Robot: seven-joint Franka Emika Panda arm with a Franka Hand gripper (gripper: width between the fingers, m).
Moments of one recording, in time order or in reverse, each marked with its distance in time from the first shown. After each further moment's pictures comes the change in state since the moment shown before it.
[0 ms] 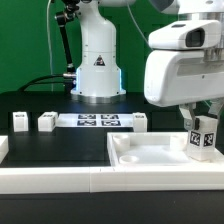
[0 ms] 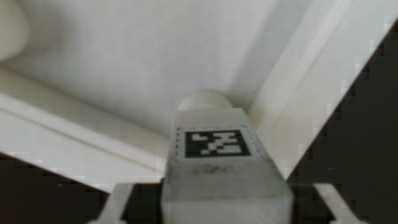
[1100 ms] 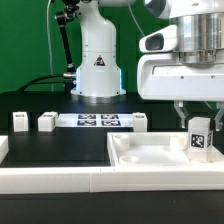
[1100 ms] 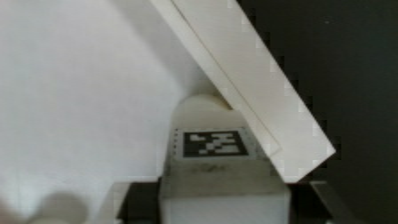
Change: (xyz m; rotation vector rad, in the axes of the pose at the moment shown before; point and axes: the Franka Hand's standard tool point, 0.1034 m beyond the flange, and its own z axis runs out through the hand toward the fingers) arm 0.000 0.001 0.002 0.073 0.012 1.062
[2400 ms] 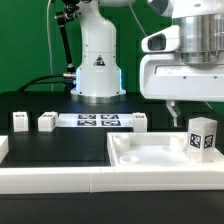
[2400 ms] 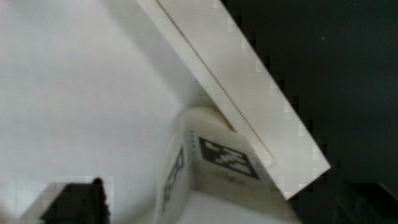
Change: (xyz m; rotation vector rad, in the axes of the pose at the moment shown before) arm -0.003 -0.003 -0.001 -0.018 -0.037 -0.233
